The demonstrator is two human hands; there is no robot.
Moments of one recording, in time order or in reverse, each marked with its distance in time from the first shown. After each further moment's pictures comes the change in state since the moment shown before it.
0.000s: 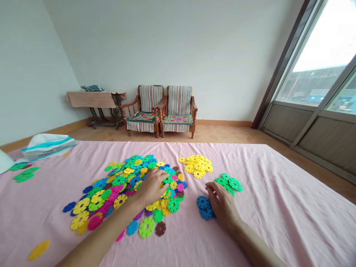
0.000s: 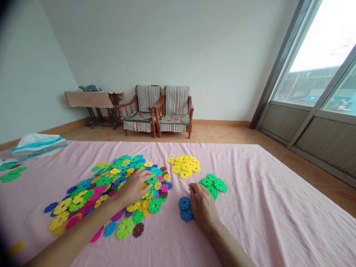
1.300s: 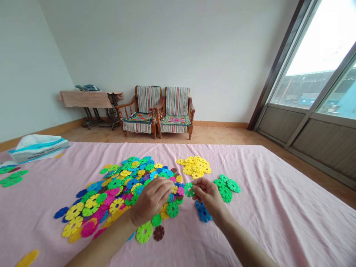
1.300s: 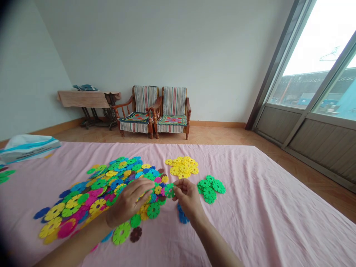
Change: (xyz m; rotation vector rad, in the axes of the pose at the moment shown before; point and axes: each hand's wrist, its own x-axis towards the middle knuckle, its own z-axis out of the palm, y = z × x) left_hand -0.019 0.024 -0.003 -0.093 0.319 0.371; right_hand 0.031 -0.053 0.013 0.824 -0.086 0.453
